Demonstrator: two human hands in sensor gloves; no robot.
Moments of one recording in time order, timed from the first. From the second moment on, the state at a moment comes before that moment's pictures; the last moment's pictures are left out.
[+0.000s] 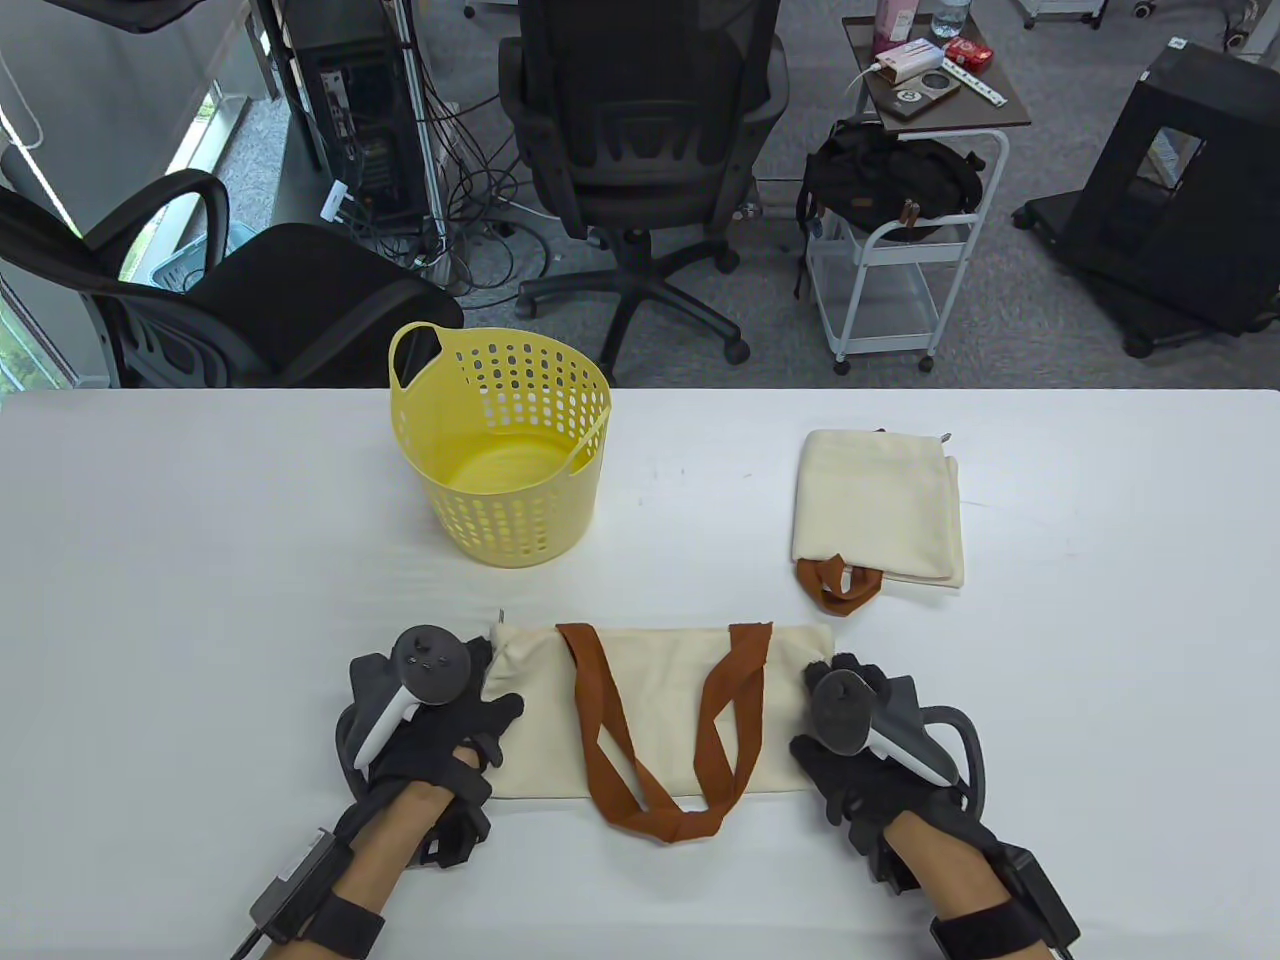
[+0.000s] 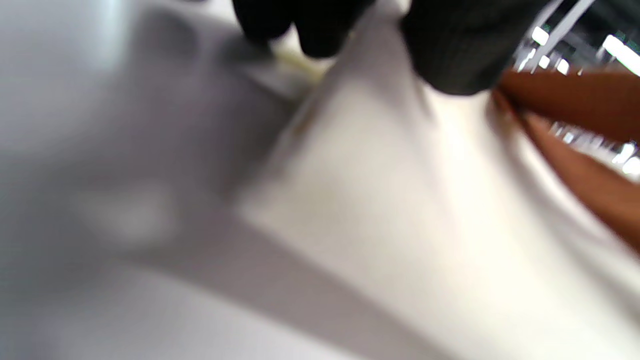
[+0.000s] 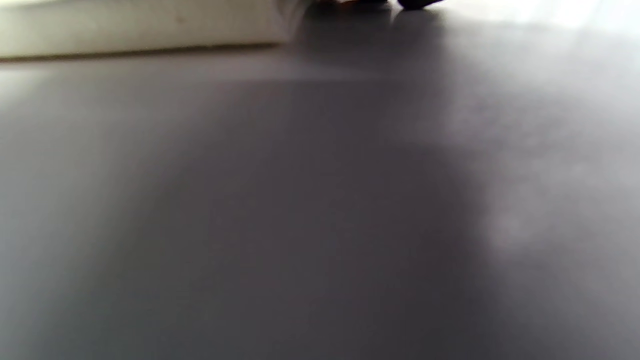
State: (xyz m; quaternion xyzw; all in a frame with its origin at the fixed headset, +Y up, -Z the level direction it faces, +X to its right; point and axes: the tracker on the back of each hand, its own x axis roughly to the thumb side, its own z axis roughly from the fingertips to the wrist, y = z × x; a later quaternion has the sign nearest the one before) left_hand -0.238 -0.770 -0.306 -0.15 0.03 0.24 0.96; right_hand 0.183 -0.793 -0.286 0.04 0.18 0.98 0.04
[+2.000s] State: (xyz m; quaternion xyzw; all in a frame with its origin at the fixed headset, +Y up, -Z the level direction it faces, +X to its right) left_hand -0.102 -0.725 -0.299 -0.20 -0.17 0.40 0.88; right_hand 0.137 -0.772 -0.277 0.01 0.07 0.99 0.14
